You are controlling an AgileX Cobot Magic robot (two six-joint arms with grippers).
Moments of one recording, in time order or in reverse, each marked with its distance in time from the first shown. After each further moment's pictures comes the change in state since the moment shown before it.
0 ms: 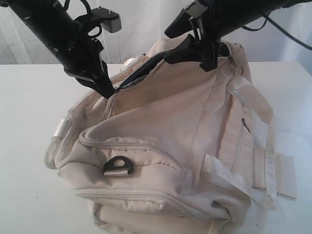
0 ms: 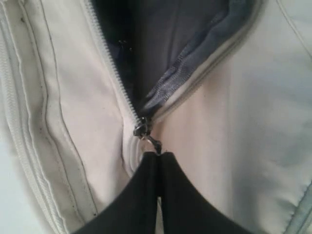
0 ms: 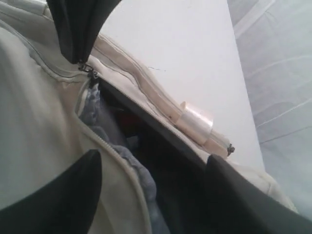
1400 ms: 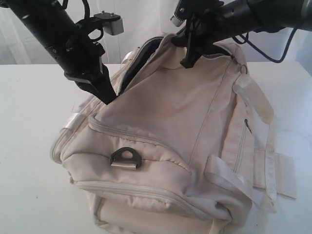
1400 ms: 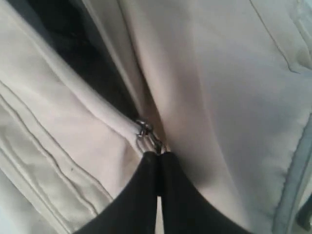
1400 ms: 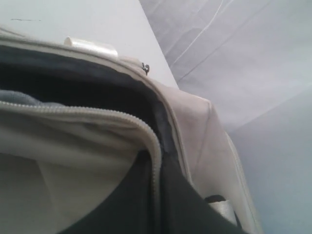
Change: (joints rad) left arm 0.000 0.000 0.000 -0.069 0.094 0.028; right arm 0.022 0.138 0.006 0.008 -0.491 0.125
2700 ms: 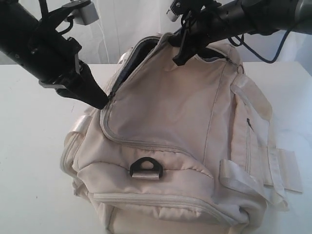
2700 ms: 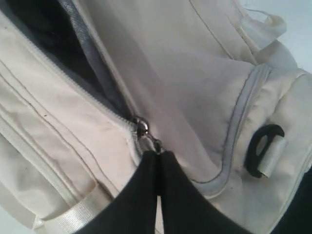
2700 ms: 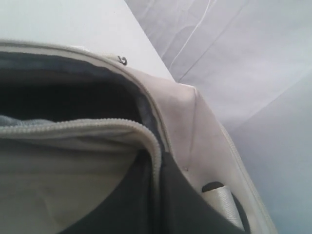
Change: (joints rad) left arm 0.013 -0.282 0.286 -0.140 -0.106 0.001; right arm 0.019 0.010 0.000 0.007 -0.044 0.134
